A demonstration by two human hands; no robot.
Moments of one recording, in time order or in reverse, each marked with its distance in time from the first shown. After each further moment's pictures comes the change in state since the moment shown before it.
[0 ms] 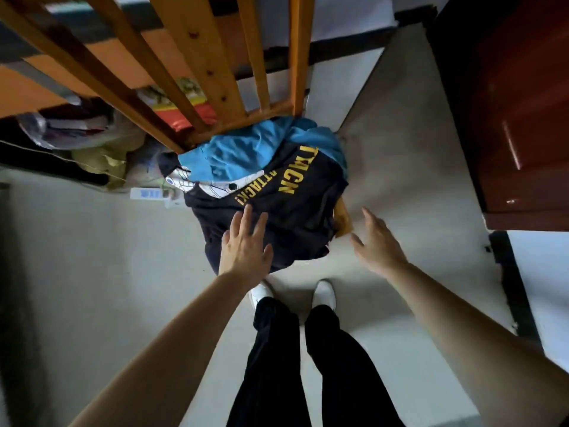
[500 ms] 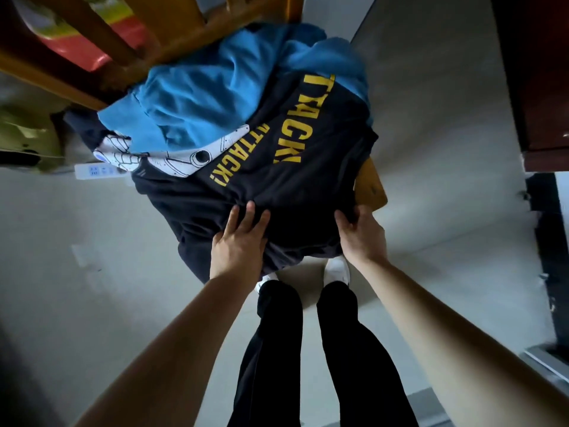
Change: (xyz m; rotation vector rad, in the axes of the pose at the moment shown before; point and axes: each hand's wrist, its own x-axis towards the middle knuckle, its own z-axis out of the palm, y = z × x) left_hand 0.077 -0.061 0.124 0.113 -0.186 0.070; right_hand 0.088 -0.004 0.156 0.358 0.142 0.369
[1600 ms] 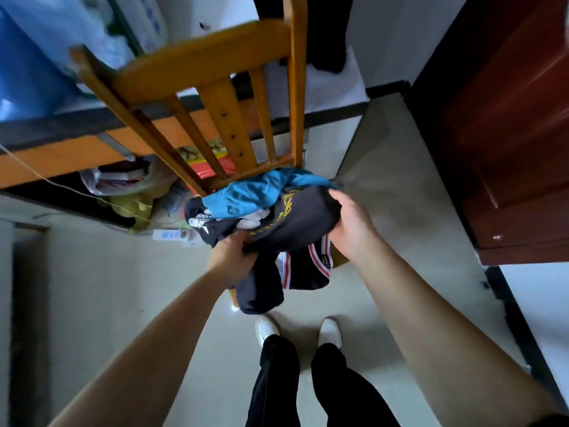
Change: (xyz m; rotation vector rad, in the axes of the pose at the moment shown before) left_hand -0.134 0.032 -0.208 -0.514 0.231 -0.156; right_hand -0.158 -0.172 -0.217 1.311 -0.423 0.071
